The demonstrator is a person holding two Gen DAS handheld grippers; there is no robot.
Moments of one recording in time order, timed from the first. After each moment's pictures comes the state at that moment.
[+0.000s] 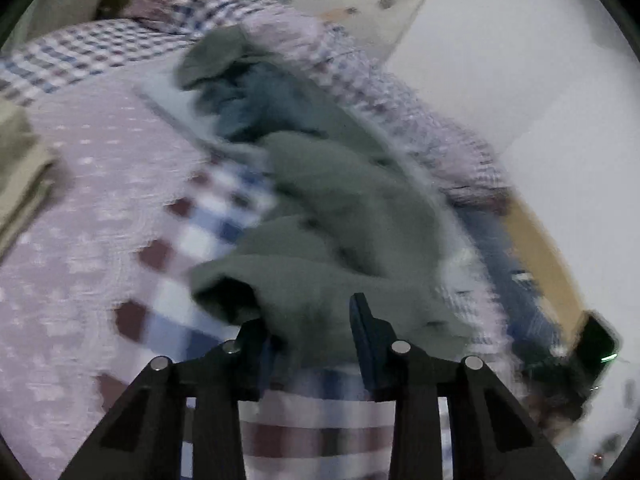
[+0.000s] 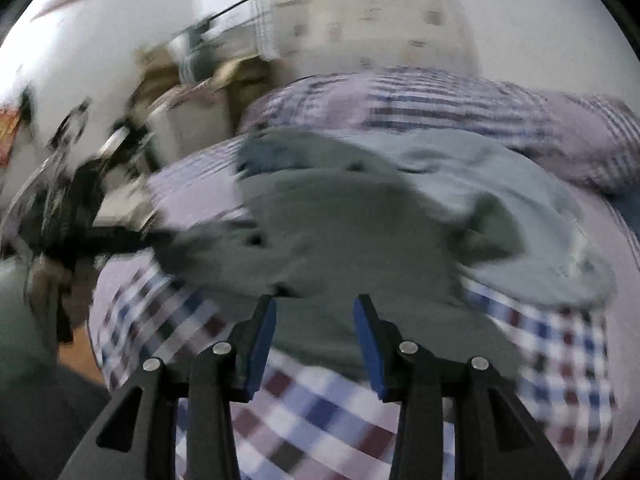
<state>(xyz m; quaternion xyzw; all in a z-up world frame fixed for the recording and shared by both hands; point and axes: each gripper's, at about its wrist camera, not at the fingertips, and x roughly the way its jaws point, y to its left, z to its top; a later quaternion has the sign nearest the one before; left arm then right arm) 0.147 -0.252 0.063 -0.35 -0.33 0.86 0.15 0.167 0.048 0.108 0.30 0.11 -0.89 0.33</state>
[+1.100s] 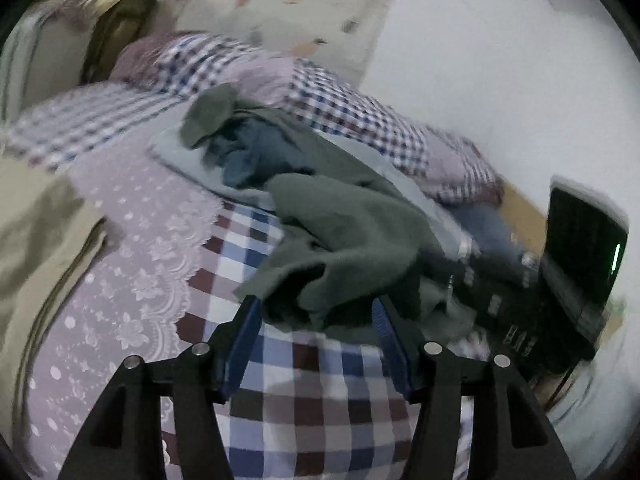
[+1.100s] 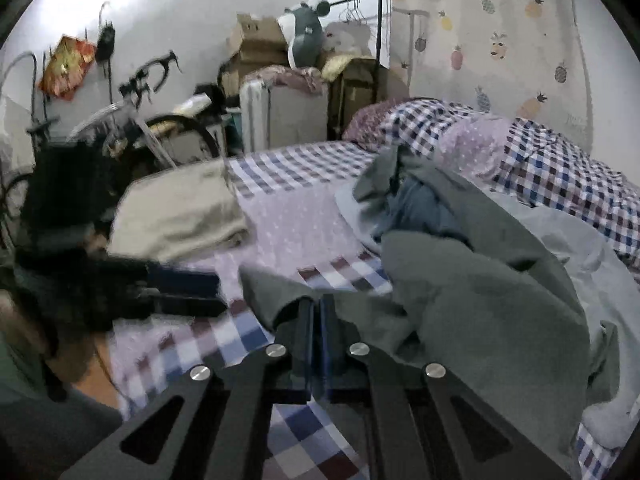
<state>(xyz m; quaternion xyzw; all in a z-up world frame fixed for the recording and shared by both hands) 0.203 -0.255 0.086 -0.31 -0.19 0.93 0.10 0.141 -0.115 0.120 0.25 0.15 -0.84 0.45</state>
